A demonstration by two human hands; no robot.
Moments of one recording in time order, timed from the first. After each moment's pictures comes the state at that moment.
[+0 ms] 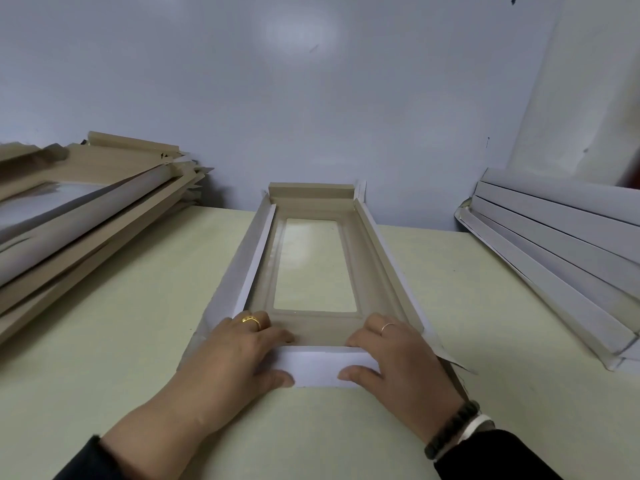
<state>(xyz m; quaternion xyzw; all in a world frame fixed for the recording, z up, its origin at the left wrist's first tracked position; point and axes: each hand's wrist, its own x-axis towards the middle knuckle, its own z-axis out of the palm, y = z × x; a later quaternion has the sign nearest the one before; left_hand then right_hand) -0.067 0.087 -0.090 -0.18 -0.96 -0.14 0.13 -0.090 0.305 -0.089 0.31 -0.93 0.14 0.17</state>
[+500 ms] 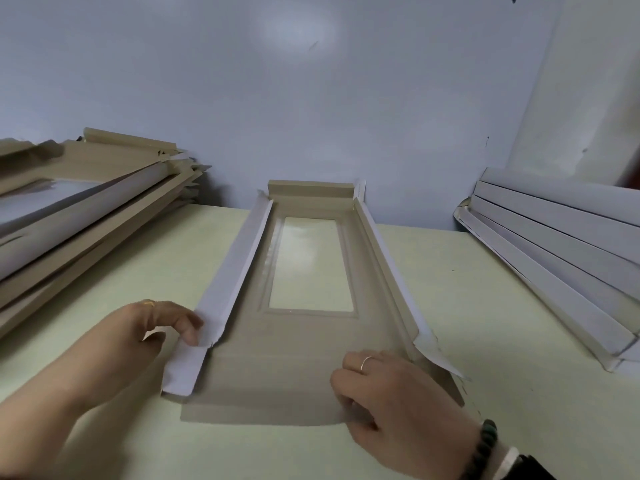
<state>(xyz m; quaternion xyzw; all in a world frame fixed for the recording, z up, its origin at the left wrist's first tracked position) -0.072 -0.013 -0.098 -0.05 -0.94 -0.32 0.14 -0.061 0.306 -0.076 0.42 -0.90 0.04 0.13</state>
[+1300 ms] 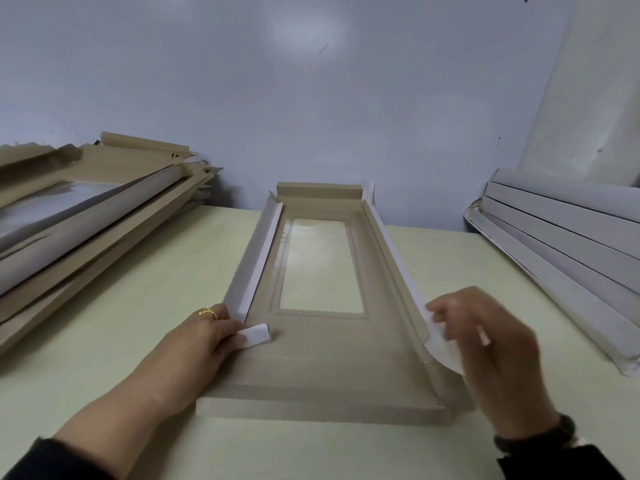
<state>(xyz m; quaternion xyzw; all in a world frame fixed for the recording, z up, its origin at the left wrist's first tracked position) -0.074 0.035 -0.104 -0.10 -0.96 -0.24 0.15 -0.081 0.344 -0.065 0.26 -0.81 0.41 0.34</state>
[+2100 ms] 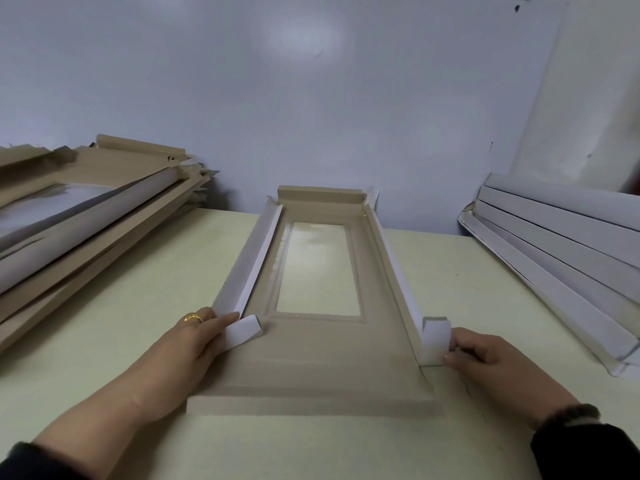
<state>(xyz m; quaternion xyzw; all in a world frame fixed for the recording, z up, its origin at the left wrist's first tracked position) -0.070 0.030 -0.104 -0.09 -0.95 -0.27 0.12 -0.105 0.398 -0.086 0.15 -0.88 0.45 -0.04</state>
